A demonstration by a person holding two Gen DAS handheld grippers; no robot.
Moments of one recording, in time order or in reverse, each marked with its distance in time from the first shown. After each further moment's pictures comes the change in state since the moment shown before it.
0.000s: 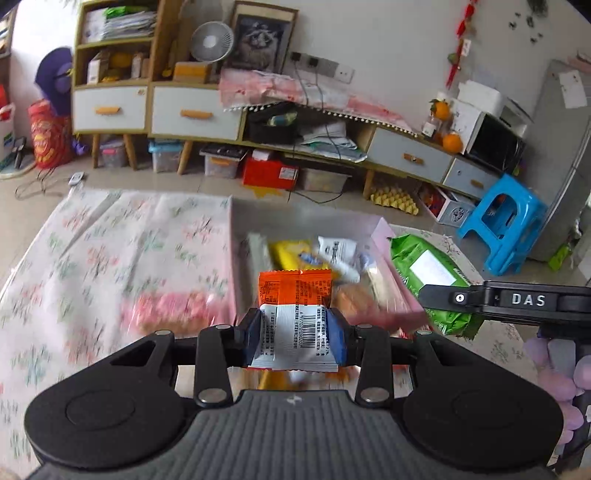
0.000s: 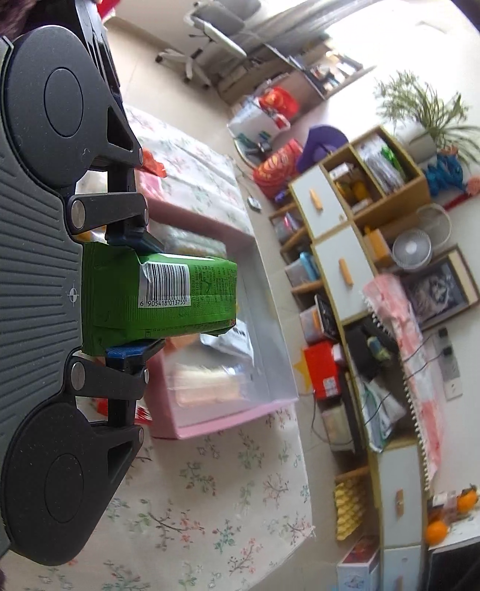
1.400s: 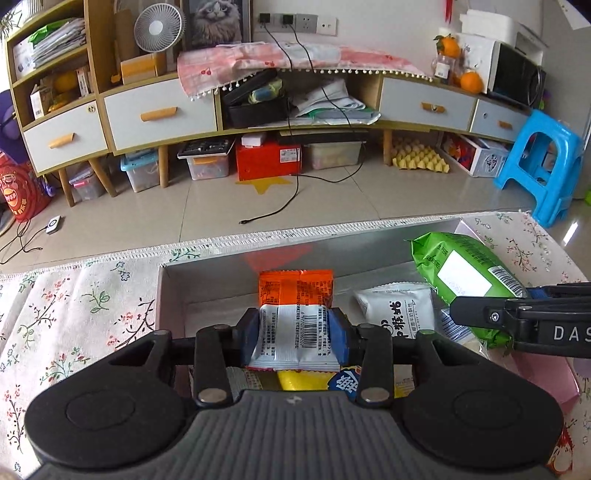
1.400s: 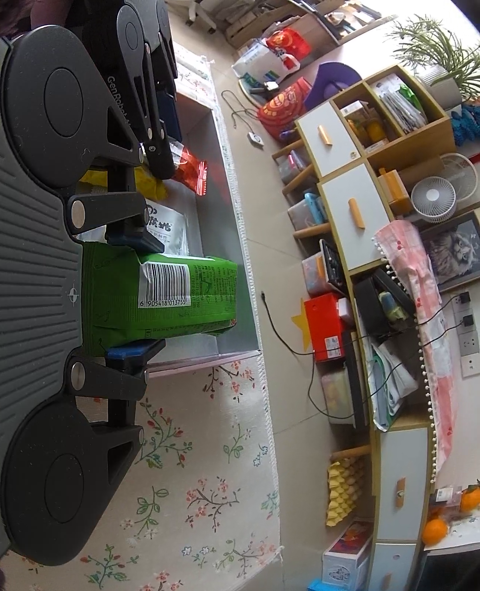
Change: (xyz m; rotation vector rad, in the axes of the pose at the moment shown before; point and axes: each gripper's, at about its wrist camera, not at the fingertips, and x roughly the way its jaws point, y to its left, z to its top) left arm 0.150 -0.006 0.058 0.194 0.094 0.099; right arm 0.126 -0.058 0.059 -0.047 0.030 -0.127
